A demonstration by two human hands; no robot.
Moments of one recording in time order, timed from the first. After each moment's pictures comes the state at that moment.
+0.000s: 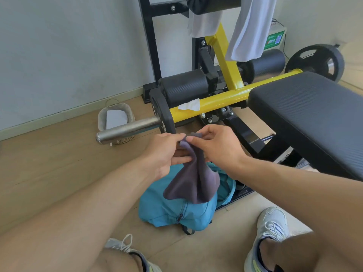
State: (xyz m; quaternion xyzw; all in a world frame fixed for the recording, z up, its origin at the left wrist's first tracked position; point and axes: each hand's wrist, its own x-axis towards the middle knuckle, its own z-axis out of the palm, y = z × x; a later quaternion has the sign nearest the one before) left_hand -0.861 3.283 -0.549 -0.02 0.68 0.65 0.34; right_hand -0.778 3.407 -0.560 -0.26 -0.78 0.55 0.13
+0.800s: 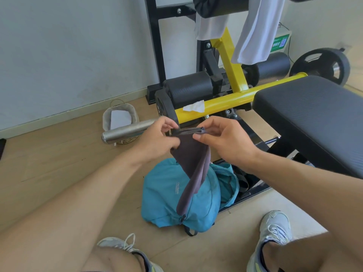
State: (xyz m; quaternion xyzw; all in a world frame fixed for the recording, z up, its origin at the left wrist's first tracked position) left_hand -0.893 3.250 -0.539 0.22 0.86 0.42 0.20; right_hand -0.772 3.415 -0.535 -0.12 -0.80 0.58 0.13
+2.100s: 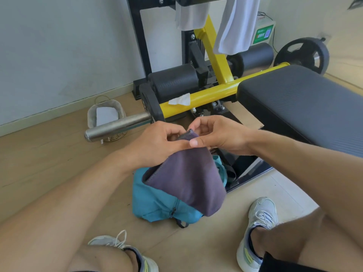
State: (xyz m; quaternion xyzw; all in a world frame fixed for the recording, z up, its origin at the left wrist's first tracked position) left_hand -0.862 3.264 -0.527 0.44 0.80 0.35 0.19; right_hand -0.767 3.457 -0.541 -0.06 -0.74 0.66 -0.10
